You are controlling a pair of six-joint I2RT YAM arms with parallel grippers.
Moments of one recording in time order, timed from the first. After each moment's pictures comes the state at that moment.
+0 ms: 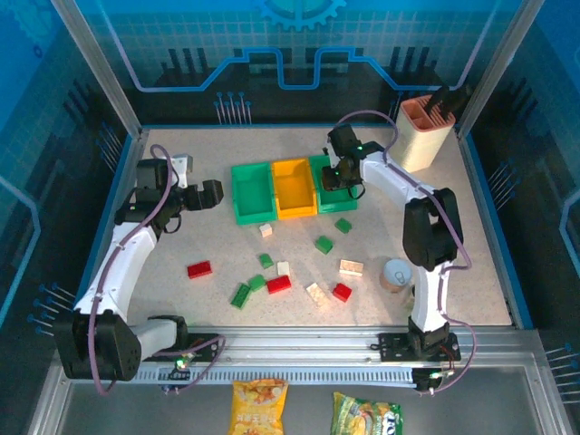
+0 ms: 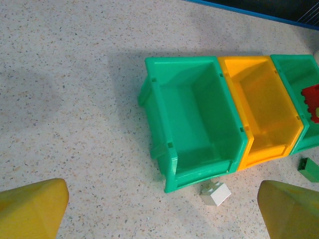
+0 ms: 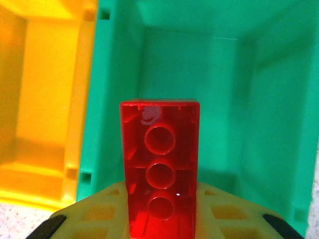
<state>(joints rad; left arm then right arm) 0.04 1.17 0.97 -0.51 0.28 -0.19 0.39 2.03 1.70 -0.80 -0.03 0.16</state>
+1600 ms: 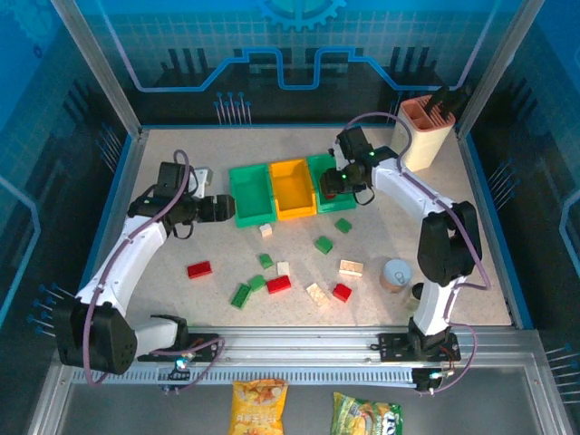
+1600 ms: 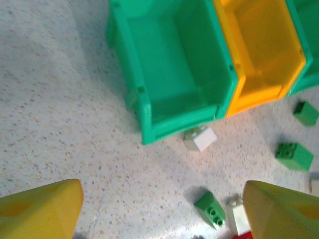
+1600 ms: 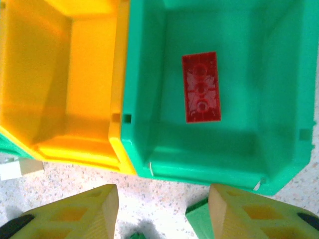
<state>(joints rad) -0.12 1.22 1.02 -0.73 0.25 -0.24 0.39 1.84 1.53 -0.77 -0.13 0.23</state>
